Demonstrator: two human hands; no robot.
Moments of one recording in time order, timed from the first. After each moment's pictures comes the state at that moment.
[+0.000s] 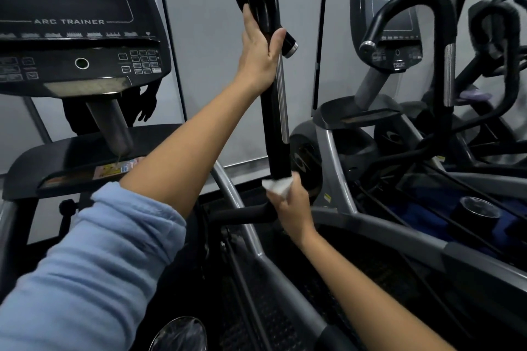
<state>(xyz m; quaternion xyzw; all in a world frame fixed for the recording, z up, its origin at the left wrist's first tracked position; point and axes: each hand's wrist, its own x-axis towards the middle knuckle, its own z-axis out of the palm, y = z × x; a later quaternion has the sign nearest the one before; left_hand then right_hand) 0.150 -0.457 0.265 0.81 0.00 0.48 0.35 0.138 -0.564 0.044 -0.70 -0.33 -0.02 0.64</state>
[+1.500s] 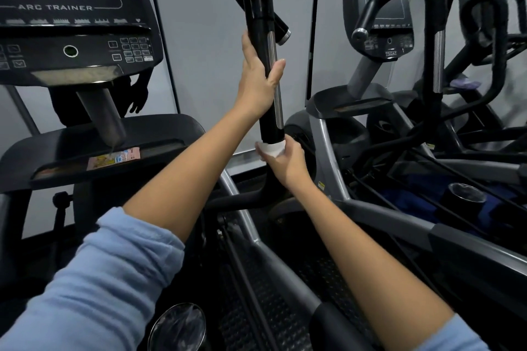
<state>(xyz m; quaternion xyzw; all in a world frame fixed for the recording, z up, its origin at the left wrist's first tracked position) 0.138 -0.471 0.210 0.81 0.02 0.44 0.38 0.152 -0.551 0.090 -0.70 -0.30 -0.04 0.65</state>
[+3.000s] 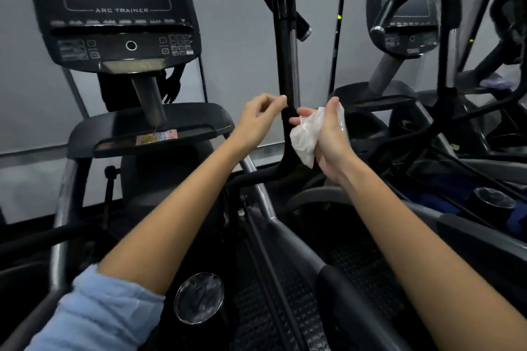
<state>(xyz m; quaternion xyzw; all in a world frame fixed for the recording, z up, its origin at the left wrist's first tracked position) -0.001 -0.511 0.165 0.82 0.06 0.34 0.46 0.065 -0.633 0.141 -0.59 -0.27 0.18 0.74</state>
